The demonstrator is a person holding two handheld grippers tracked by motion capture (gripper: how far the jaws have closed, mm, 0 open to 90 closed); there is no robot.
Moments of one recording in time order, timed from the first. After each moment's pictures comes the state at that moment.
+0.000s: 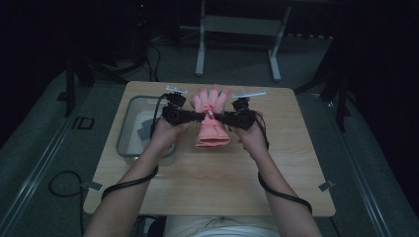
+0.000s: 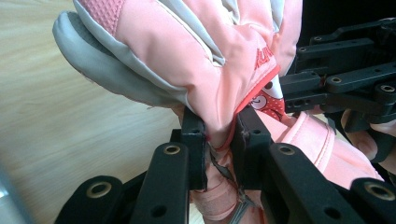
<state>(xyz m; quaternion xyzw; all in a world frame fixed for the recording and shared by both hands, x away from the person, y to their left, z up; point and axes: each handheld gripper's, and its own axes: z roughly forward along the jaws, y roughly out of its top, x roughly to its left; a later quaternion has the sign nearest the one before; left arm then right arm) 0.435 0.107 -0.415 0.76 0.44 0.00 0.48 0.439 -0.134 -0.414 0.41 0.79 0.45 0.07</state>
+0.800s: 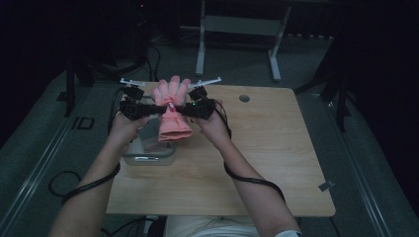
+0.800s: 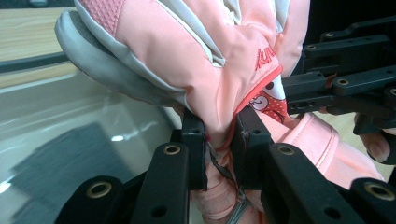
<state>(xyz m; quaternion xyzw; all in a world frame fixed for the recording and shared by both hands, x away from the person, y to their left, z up) 0.421 0.216 -0.396 0.74 0.49 0.05 0.45 0.452 -0.018 -0.397 0.36 0.82 0.45 0.06</state>
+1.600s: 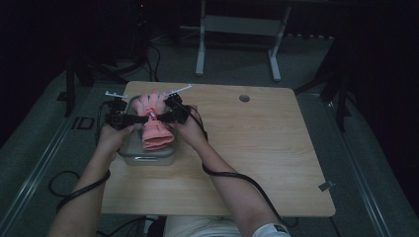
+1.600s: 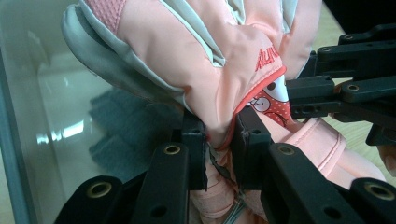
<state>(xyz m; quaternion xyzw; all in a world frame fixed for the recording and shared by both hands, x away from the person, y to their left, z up) 0.429 0.266 -0.463 0.71 0.57 0.03 0.41 0.476 0.052 -0.456 0.36 0.84 0.40 0.02</state>
